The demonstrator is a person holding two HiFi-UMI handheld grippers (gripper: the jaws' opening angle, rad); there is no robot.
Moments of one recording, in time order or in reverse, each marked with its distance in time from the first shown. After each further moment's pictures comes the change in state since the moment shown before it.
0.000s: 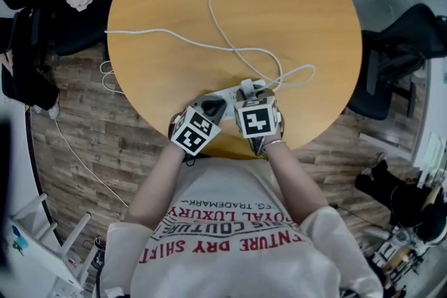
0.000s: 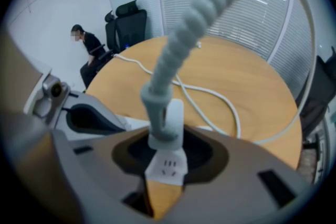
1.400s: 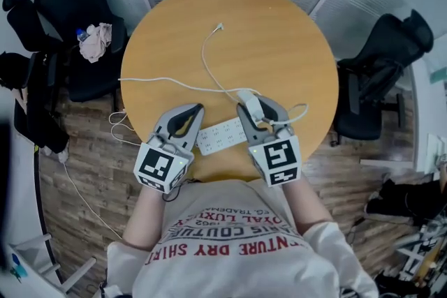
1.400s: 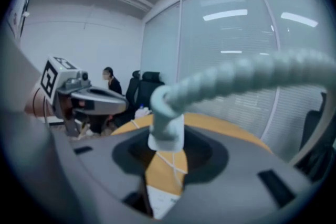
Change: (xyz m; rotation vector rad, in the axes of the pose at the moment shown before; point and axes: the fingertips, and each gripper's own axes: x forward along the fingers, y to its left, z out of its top) left arm -0.207 -0.003 0.186 0.139 -0.654 0.221; right arm -0.212 0.015 0.118 -0.228 -0.748 0.022
